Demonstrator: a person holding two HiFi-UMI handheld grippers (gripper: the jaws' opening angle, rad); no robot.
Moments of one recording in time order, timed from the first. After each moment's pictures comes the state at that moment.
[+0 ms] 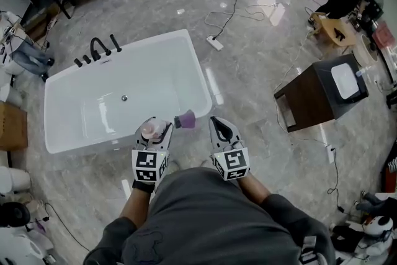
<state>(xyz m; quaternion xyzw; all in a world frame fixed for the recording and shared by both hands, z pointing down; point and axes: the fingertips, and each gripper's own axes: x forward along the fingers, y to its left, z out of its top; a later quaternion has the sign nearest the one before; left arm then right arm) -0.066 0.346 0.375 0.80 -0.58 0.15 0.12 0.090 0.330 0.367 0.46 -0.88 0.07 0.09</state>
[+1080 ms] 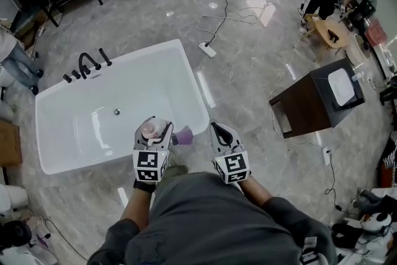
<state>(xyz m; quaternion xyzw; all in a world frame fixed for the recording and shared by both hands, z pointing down) -0.086 0.224 0.385 0.81 -0.56 0.14 0.11 0.076 0.234 0.391 0.47 -0.87 0.07 0.14</state>
